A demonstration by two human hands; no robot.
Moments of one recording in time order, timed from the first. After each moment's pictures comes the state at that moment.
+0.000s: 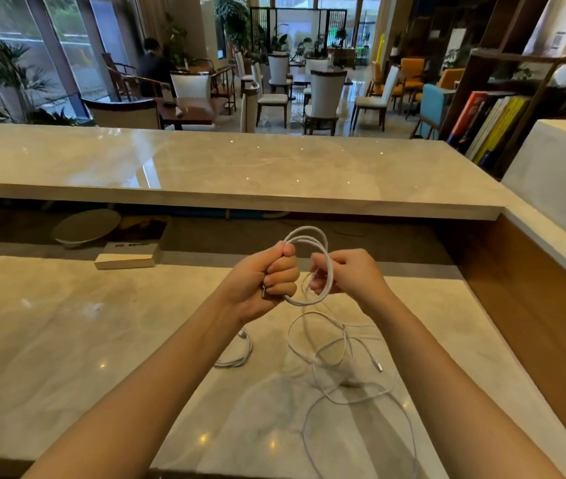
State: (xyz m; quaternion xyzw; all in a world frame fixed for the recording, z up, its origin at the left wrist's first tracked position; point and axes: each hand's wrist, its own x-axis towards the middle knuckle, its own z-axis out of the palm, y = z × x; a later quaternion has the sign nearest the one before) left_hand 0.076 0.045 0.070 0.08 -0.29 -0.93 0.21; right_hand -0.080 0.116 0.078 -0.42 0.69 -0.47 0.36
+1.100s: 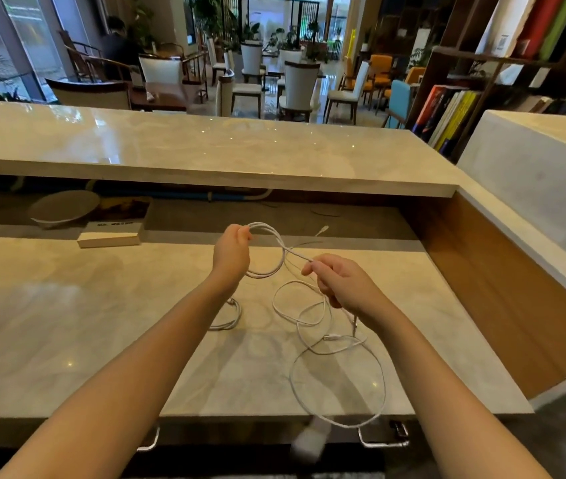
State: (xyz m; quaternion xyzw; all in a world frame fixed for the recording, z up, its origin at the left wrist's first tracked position) left_hand 0.096 0.054 0.043 0.51 -0.65 -0.44 0.36; right_hand -0.030 0.201 0.065 -0.49 0.69 -0.43 0.32
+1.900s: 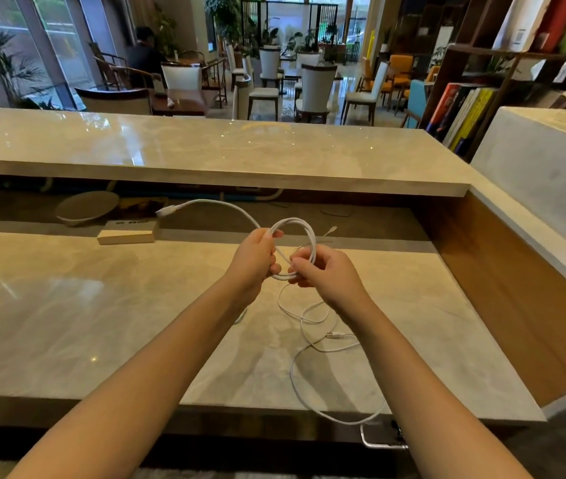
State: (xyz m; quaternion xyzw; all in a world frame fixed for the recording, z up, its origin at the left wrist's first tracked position) left_hand 0.091 0.115 0.073 0.43 -0.56 -0.63 0.33; right_hand -0.010 0.199 0.067 -0.44 0.66 -0.52 0.31
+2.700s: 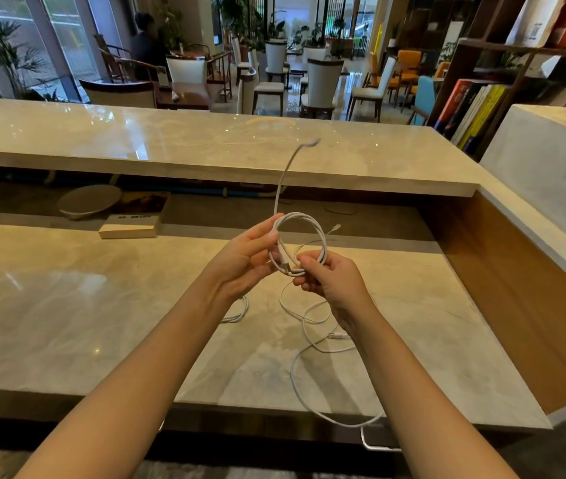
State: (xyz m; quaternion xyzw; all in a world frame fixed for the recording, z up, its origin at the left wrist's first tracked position) left_hand 0.115 0.105 0.074 0.24 -0.41 -0.82 0.32; right_hand -0.011 0.196 0.057 -0.33 0.59 -0.61 0.42
